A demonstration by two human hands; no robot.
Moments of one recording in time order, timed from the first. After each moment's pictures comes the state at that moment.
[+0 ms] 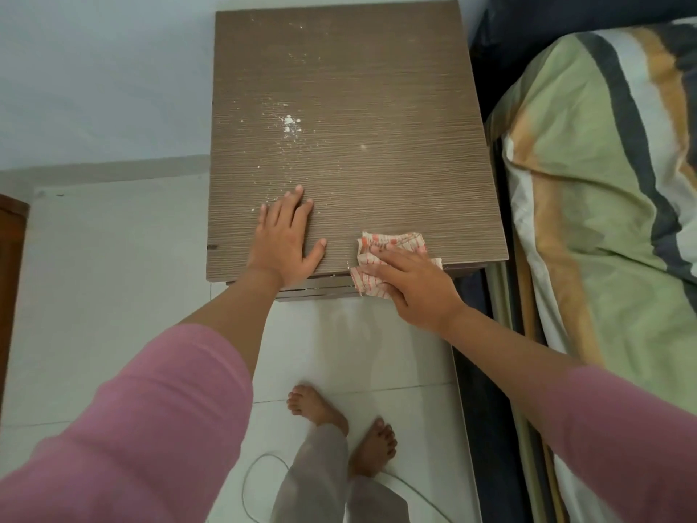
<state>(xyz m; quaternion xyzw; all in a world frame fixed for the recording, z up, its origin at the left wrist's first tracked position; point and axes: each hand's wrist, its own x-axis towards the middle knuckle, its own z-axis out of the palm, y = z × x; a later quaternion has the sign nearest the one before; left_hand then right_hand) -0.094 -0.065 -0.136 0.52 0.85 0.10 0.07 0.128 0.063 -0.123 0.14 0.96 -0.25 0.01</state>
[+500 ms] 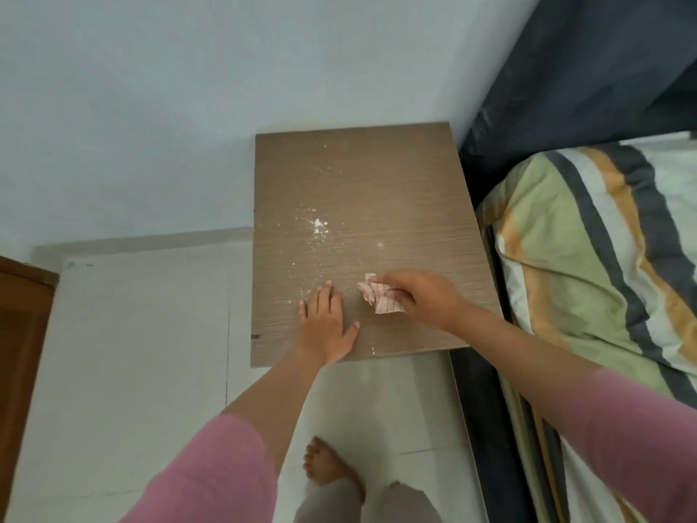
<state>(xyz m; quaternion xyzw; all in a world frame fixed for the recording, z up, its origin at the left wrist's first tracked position) -0.092 -0.044 -0.098 0.46 0.85 0.02 0.25 0.029 0.122 -0.017 0.19 0.93 -0.30 0.06</state>
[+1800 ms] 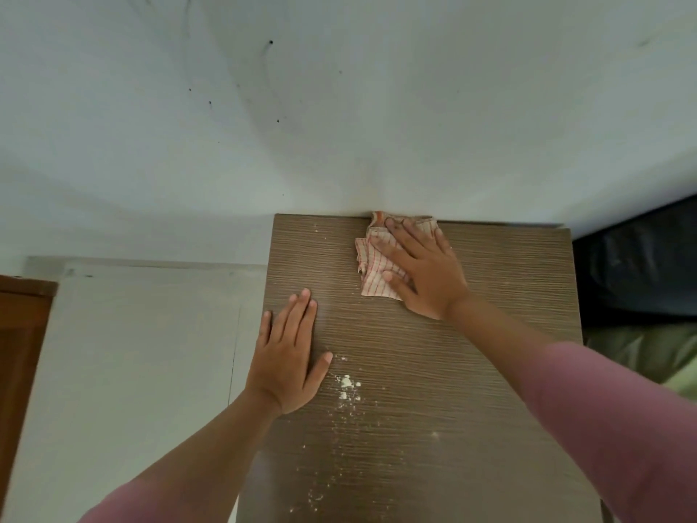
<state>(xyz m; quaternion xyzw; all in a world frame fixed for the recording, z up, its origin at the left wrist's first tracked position) -0.318 0.060 -0.132 0.45 0.88 0.05 0.17 -0.243 0.333 -0.137 0.12 0.98 -0.14 0.05</state>
